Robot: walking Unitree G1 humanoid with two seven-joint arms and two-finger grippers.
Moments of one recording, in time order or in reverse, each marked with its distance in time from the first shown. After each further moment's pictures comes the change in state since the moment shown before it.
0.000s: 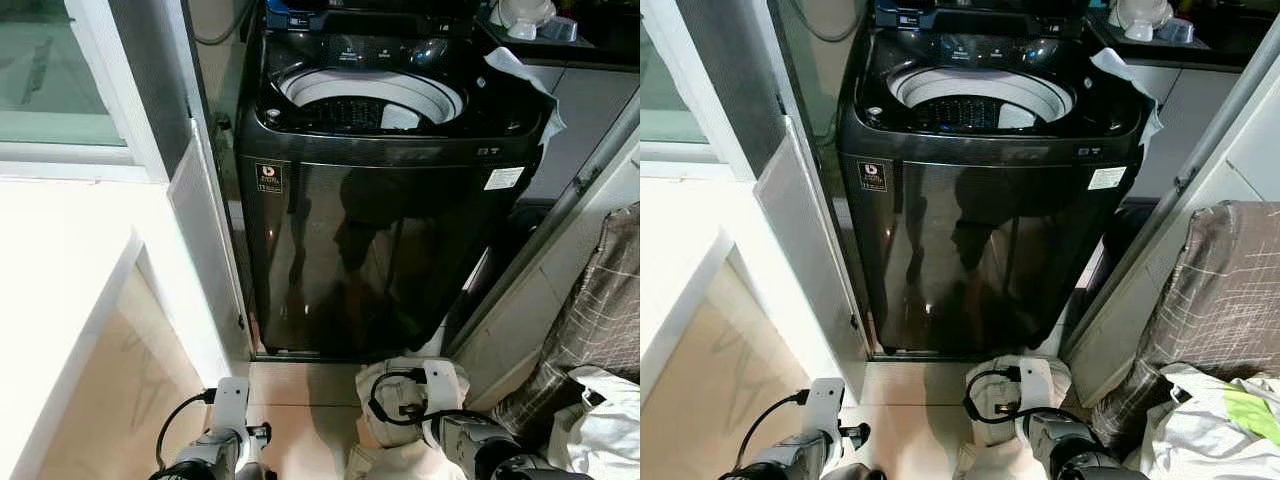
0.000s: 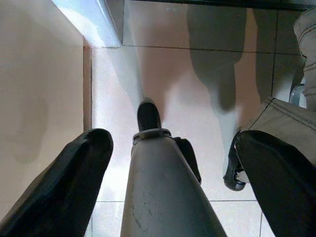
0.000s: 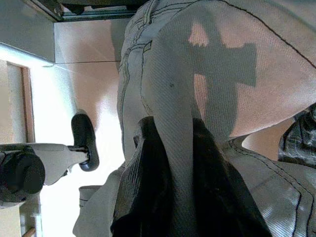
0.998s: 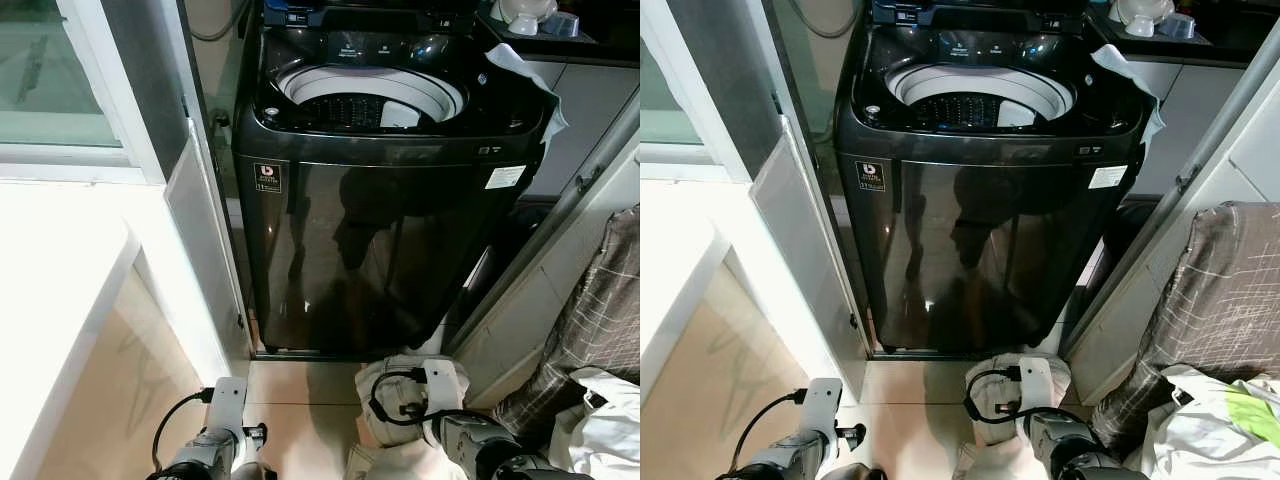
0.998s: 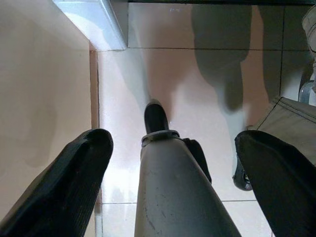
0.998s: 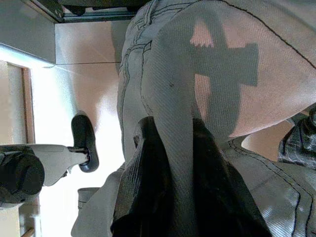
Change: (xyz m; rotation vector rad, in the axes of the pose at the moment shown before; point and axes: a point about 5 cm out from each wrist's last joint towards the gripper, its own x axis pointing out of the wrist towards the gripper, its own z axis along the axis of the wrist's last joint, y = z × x) left arm 0.000 0.005 0.000 0.037 -0.009 0.014; right arm 0.000 -0.001 0.001 -0.008 -0.012 0.004
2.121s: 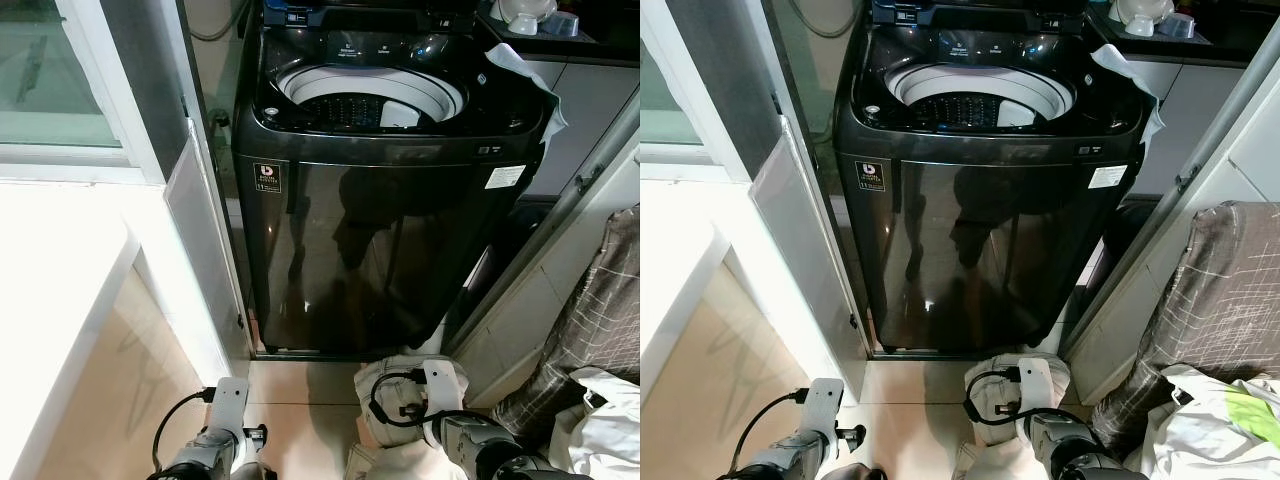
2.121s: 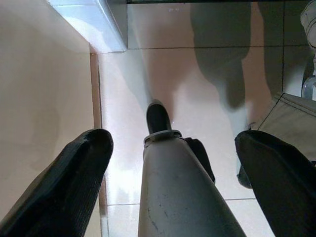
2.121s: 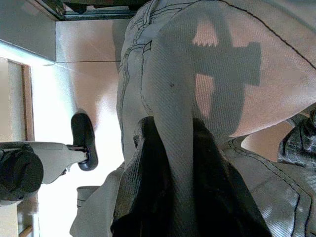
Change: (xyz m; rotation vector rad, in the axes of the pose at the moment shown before) left arm 0.000 0.000 0.000 0.030 -0.002 -0.003; right arm 0.000 0.000 -0.001 -0.014 0.001 0.006
